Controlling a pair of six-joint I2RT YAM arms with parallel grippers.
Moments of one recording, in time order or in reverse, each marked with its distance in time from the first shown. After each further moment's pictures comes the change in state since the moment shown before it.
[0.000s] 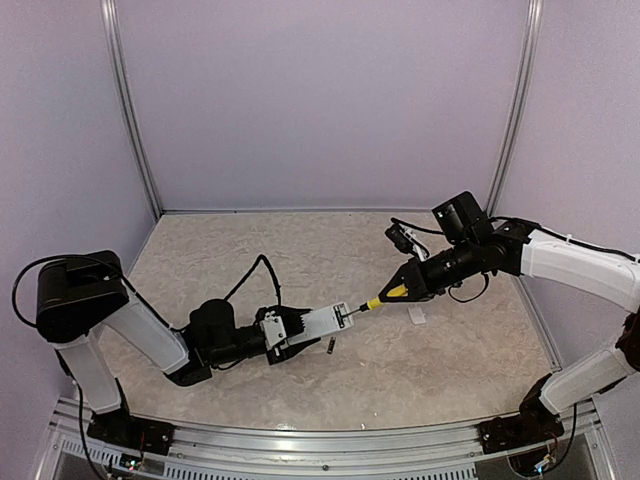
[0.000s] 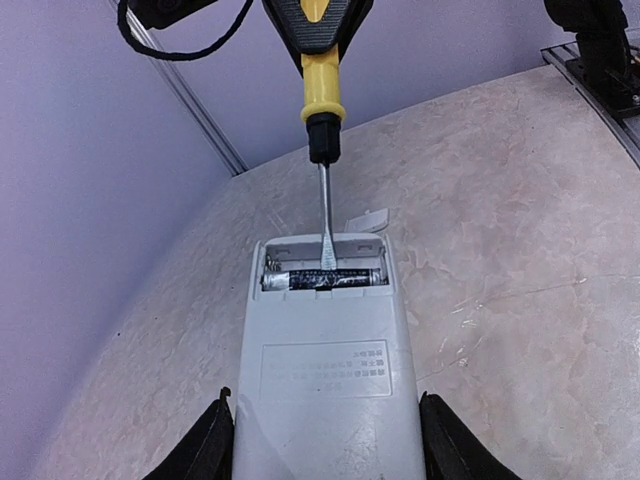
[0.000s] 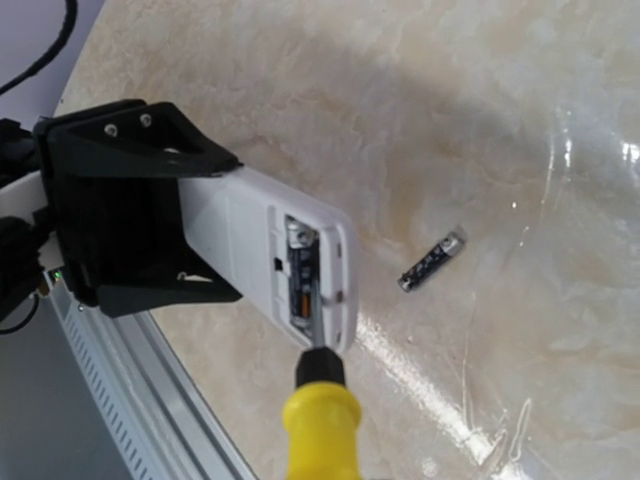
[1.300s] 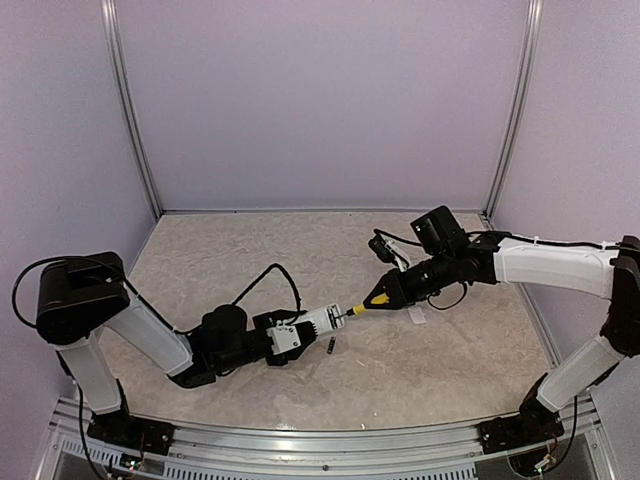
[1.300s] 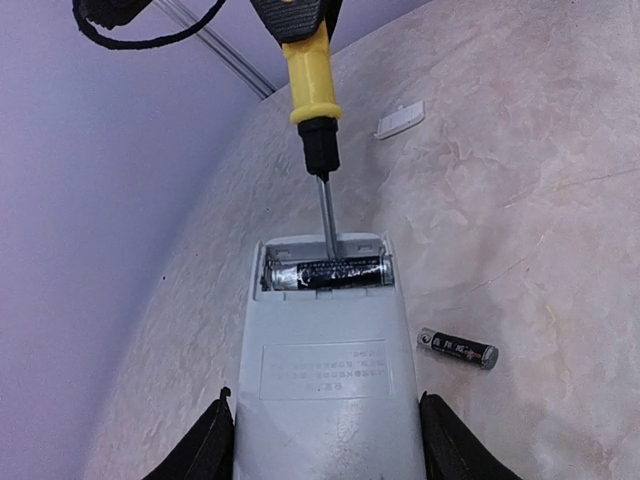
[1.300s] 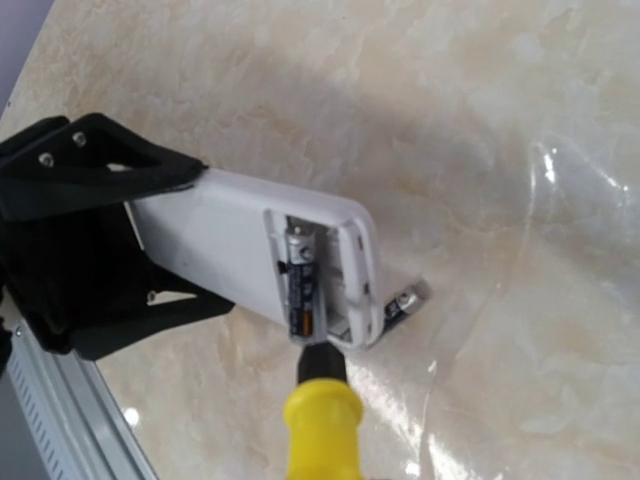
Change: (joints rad) left arm -0.044 0.004 0.027 -0.150 -0.241 0.164; right arm 0.044 0.134 -0.041 0.182 0.061 -0.009
